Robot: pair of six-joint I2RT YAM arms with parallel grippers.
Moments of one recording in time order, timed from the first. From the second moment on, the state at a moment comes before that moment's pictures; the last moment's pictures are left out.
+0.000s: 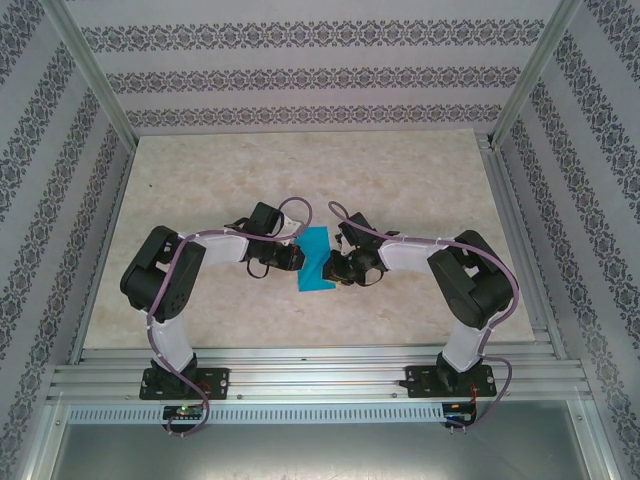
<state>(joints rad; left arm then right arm) -0.48 1.84 0.96 -0.17 0.55 -0.19 0.62 1.79 0.91 -0.26 -0.45 0.73</state>
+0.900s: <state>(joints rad) -0.48 1.85 0.94 -0.15 0.55 -0.19 0.62 1.71 0.92 -0.26 -0.44 0.74</state>
